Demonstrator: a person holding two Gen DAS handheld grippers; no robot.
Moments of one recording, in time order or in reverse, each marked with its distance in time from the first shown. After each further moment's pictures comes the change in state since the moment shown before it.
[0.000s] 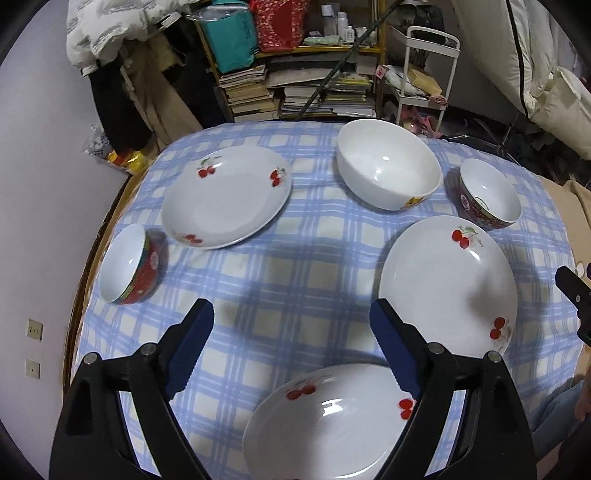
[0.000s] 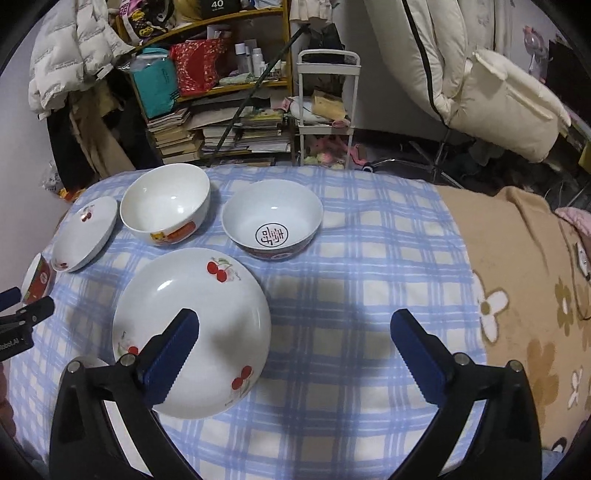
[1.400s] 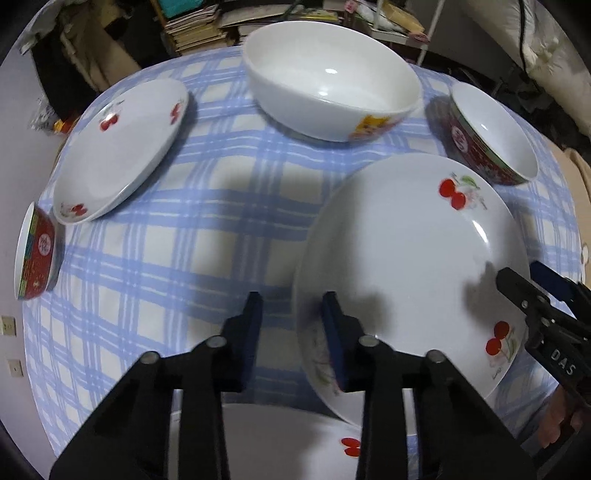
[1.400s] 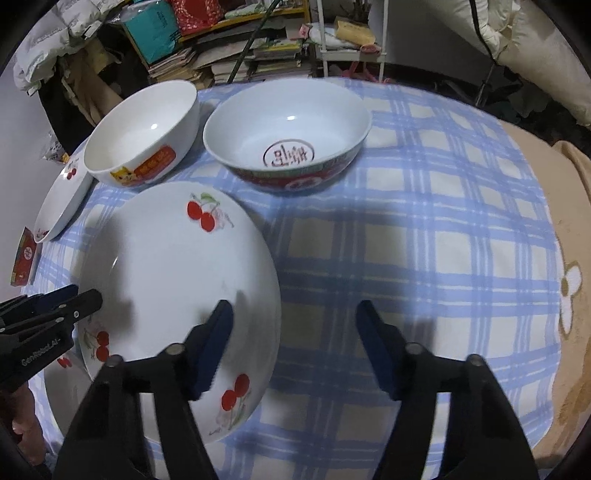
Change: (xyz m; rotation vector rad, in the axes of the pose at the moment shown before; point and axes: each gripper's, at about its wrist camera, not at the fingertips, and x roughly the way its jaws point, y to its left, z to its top) left arm 0.096 -0.069 0.001 0.040 0.235 -0.117; right arm 0.103 0.008 -0.017 0.001 0.255 0.112
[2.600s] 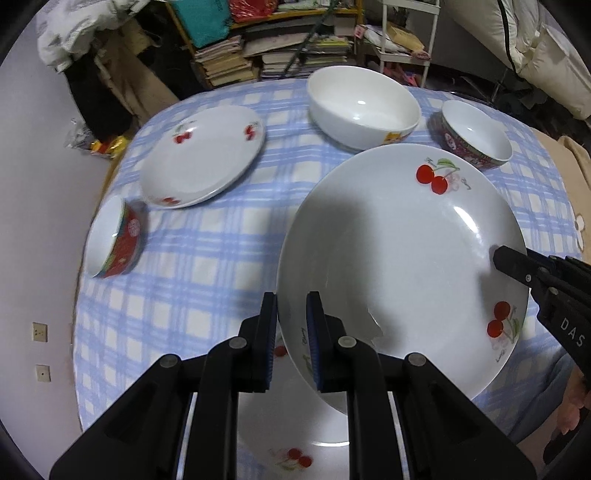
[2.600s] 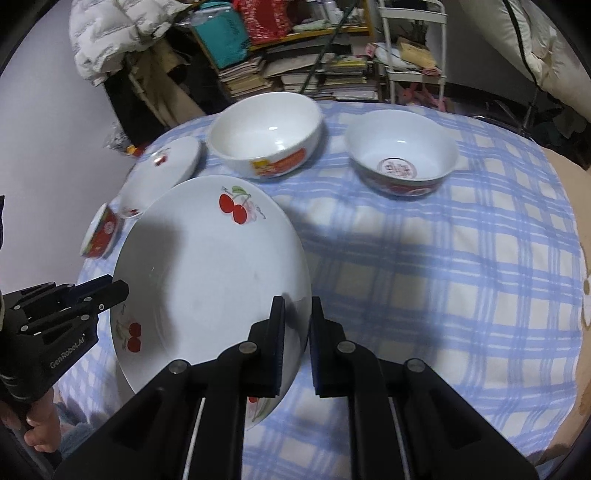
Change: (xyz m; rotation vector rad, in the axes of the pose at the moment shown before) left arm -0.086 0.044 -0.053 0.025 -0.098 0.117; right arm -0.059 0.064 -0.031 -0.098 -0.058 0.200
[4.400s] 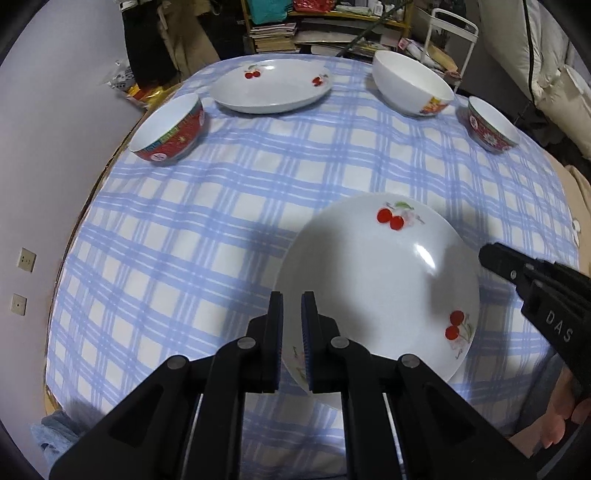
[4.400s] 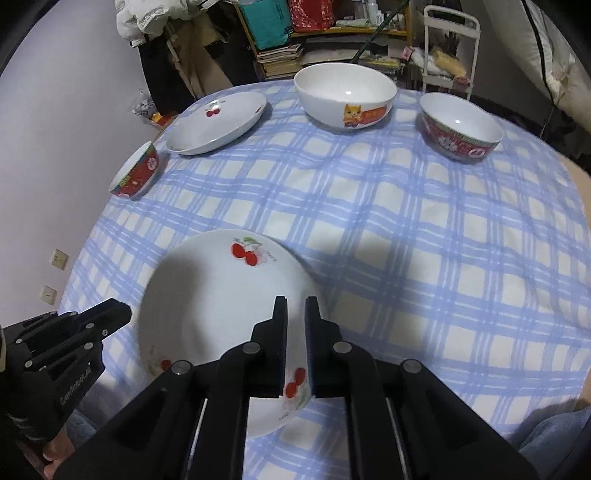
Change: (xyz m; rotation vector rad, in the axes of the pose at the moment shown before) left arm -0.014 0.052 -0.111 -0.197 -0.012 -0.029; right arm 0.004 0.082 -0.069 -0.097 0.015 0.000
